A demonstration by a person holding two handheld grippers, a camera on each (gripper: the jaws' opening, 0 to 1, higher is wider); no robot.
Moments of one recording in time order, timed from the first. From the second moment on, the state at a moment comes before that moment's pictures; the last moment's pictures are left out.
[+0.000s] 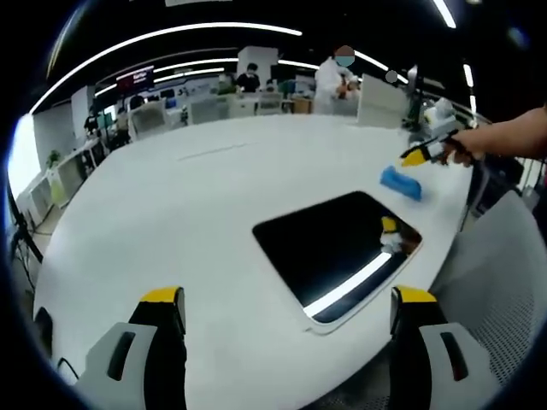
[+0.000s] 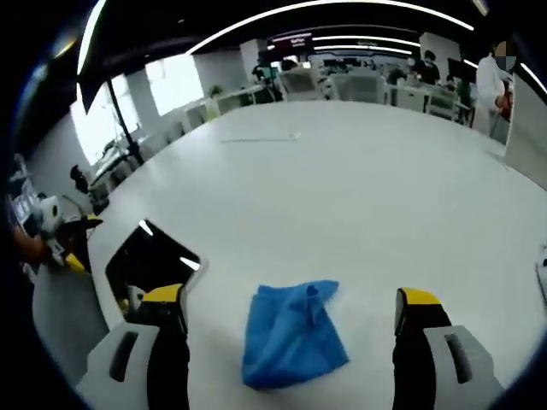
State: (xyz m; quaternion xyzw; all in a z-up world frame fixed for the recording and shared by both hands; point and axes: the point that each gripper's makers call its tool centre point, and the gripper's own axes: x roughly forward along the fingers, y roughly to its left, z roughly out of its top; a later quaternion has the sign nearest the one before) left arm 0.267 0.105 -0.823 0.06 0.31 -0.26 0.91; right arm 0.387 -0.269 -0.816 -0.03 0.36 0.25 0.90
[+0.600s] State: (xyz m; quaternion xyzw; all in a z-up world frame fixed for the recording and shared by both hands) left arm 0.265 0.091 -0.820 0.02 0.31 -0.29 0.91; right arm 0.333 -0.281 -0.852 0.00 0.41 0.21 0.89
